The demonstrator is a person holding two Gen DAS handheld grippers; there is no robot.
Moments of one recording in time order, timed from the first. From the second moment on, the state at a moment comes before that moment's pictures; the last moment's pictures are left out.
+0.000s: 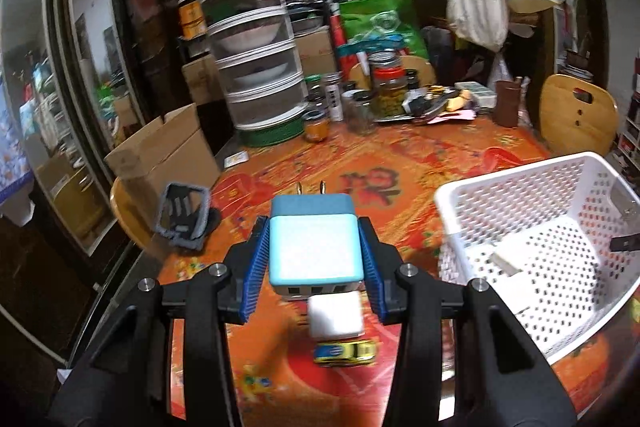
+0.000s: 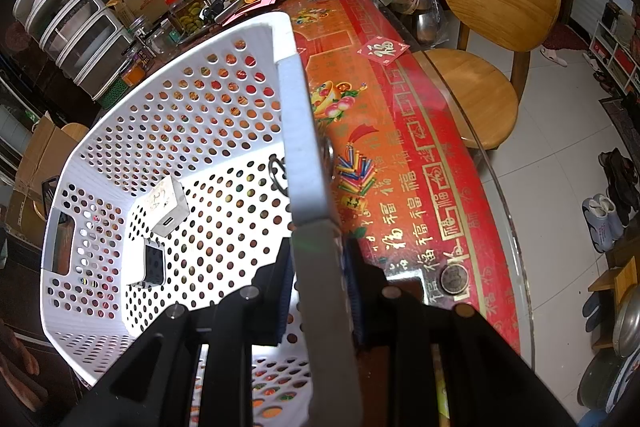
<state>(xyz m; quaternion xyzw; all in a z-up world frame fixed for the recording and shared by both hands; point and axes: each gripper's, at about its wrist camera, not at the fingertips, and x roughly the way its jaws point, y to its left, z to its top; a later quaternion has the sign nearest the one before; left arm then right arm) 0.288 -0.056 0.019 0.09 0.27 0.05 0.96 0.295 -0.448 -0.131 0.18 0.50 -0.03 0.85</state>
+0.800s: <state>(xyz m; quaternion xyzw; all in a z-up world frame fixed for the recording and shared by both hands) 0.312 -0.248 -0.036 0.18 0.35 -0.05 0.92 0.295 -0.447 -0.130 0.18 0.50 -0.03 0.85</state>
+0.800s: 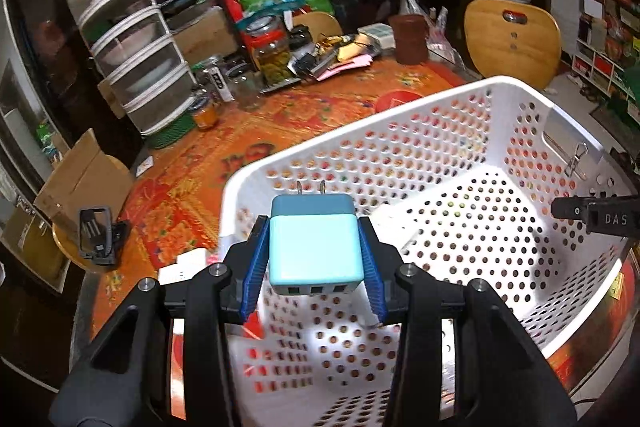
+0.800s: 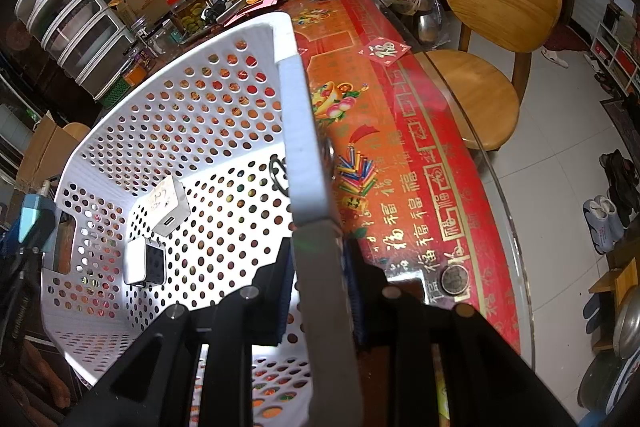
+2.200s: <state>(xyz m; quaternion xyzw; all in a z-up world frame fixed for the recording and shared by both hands) 0.390 -0.020 -0.161 0.04 0.48 0.03 0.87 0.294 -0.446 -0.131 0.17 0.50 -0.02 0.85</state>
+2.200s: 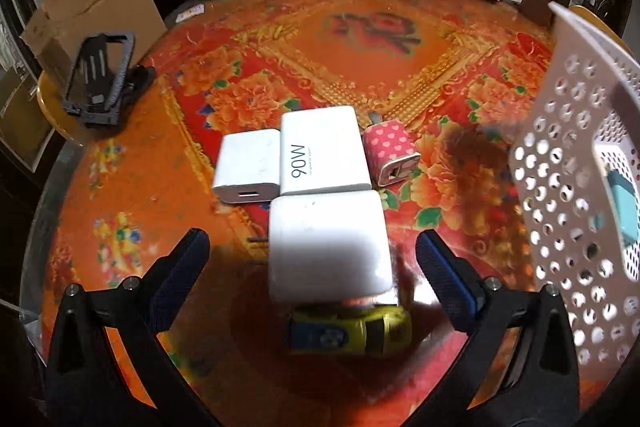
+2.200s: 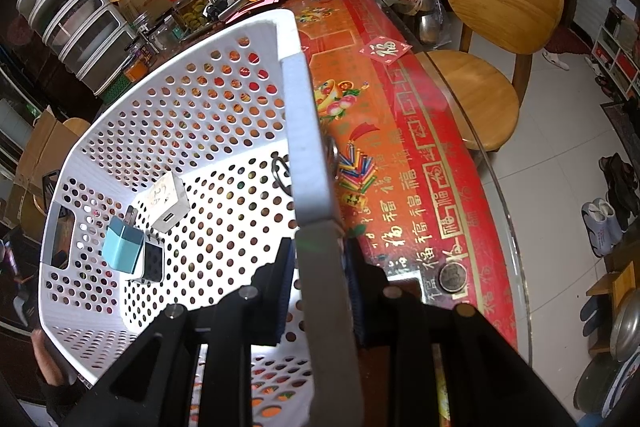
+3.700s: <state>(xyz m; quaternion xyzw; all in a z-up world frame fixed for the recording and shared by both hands) 0.300 -0.015 0.018 0.04 0.28 0.04 0.96 0.294 -0.445 -0.132 0.17 0.51 -0.02 0.84</state>
